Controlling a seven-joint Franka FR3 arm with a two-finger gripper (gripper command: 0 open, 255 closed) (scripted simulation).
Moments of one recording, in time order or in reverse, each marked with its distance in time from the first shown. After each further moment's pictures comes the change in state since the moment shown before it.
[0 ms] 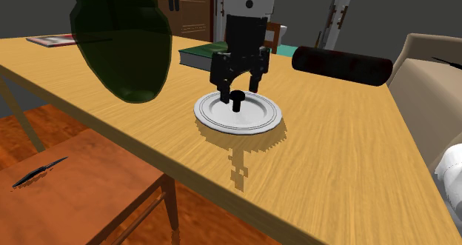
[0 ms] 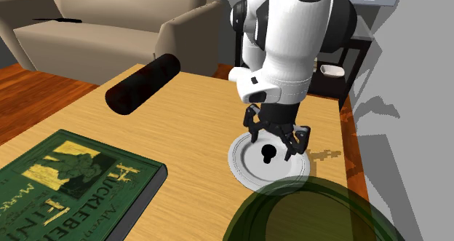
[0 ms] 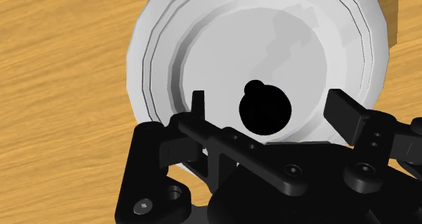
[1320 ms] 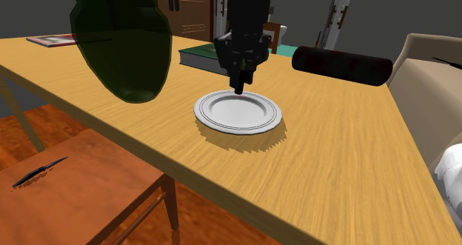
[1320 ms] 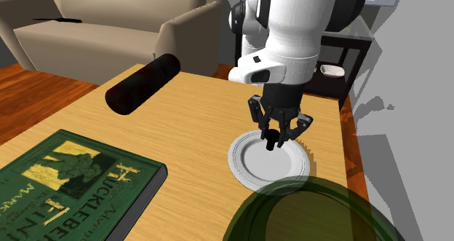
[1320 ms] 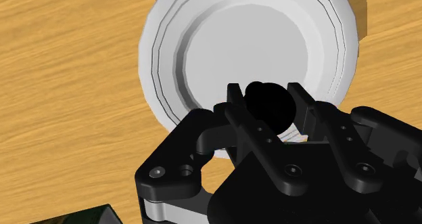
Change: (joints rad) arm 0.010 0.041 0.008 0.150 -0.021 -0.115 0.015
